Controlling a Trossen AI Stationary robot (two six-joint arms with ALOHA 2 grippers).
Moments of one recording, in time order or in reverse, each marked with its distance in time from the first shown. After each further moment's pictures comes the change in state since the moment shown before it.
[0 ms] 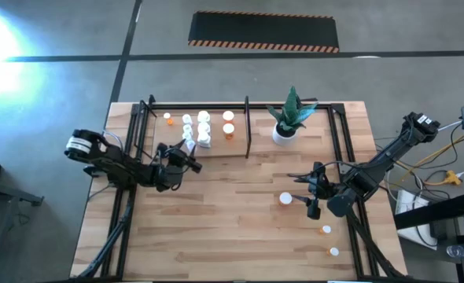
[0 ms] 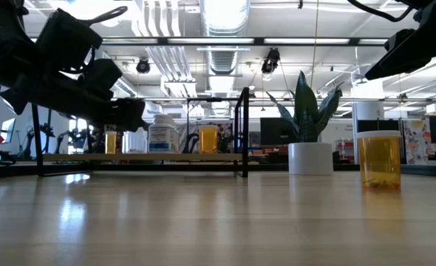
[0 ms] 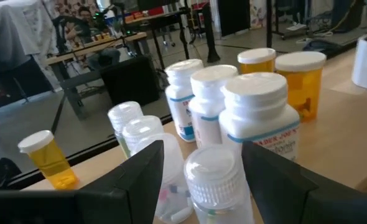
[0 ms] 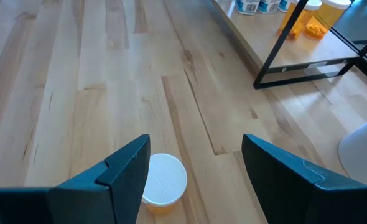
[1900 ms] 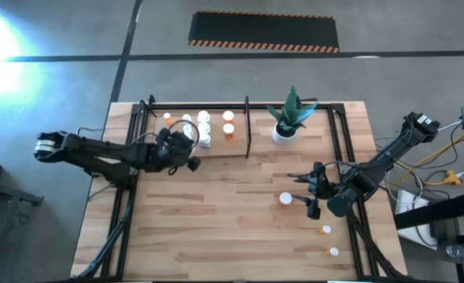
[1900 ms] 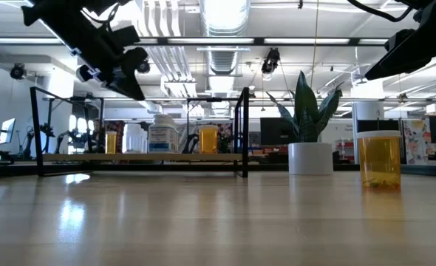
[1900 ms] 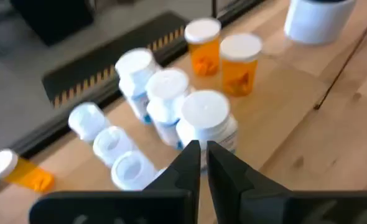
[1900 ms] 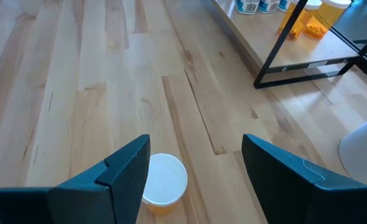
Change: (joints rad) left arm 0.118 -0.410 0.431 -1.245 0.499 -0.276; right arm 0.000 0.000 0.000 0.000 0.000 0.003
